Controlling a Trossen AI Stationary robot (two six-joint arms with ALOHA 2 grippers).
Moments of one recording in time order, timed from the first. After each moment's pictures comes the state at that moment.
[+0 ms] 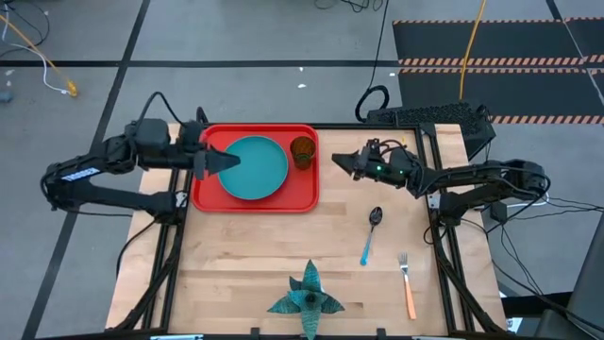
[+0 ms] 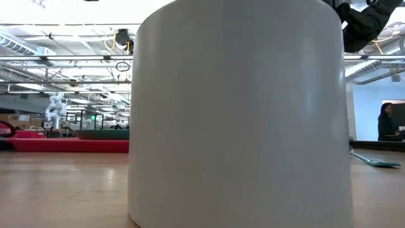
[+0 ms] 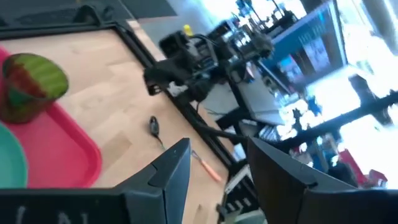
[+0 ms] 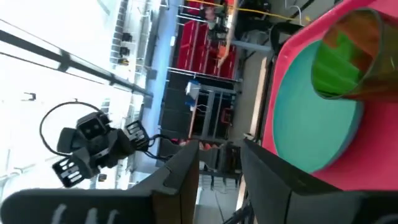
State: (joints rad) left arm 0.15 0.84 1.17 -0.57 0.08 -0.85; right arm -0.26 1.24 0.45 0.82 0.05 1.40
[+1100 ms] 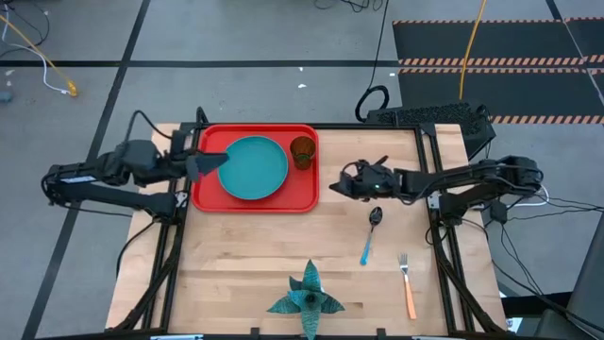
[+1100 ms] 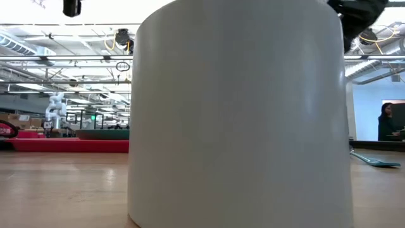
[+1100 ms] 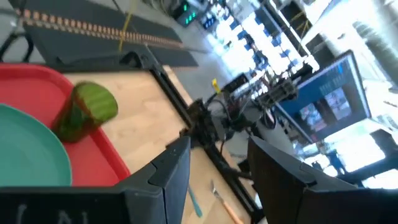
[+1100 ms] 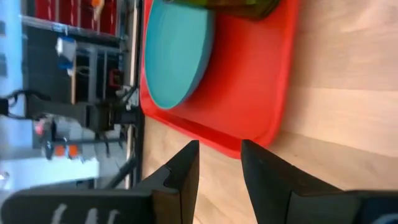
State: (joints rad) left arm -0.01 0.61 0.92 -0.46 -0.32 -0.91; right arm -0.11 1.31 0.57 0.21 0.10 1.42
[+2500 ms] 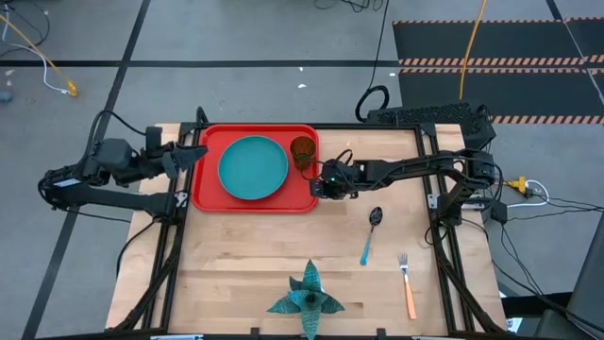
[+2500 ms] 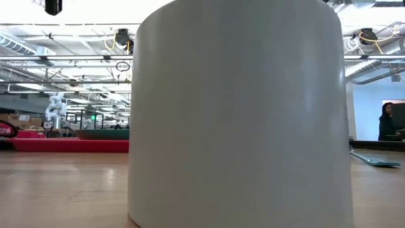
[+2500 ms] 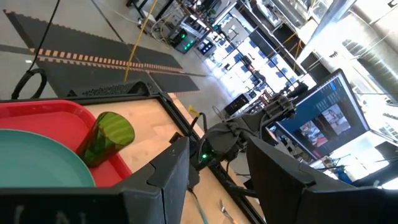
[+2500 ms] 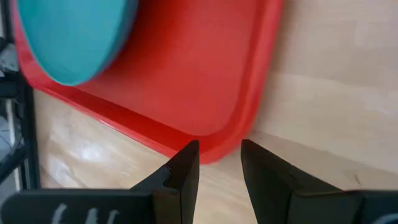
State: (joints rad) left arm -0.01 0.47 0.92 -0.55 -0.39 -0.83; right arm -0.17 1.69 1.00 -0.24 -0.04 1.30
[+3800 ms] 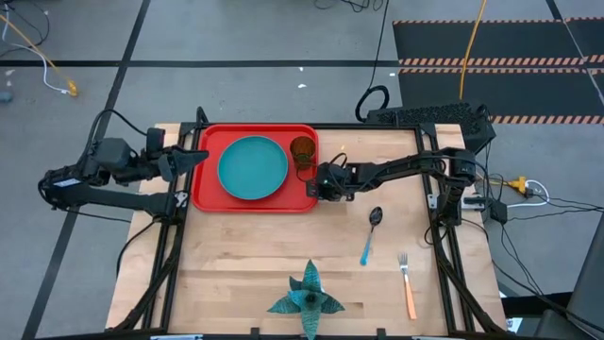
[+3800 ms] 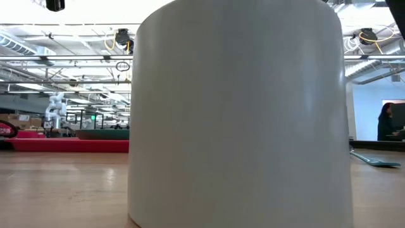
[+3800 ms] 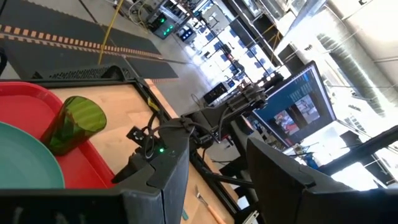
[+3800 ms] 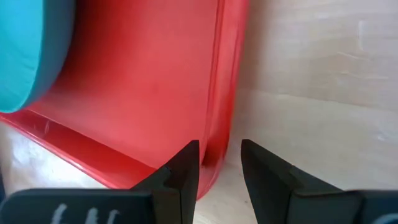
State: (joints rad) left arm -0.01 0.47 0.92 -0.52 -0.29 -0.88; right arm -0.19 1.83 1.00 -0.16 -0.05 1.34
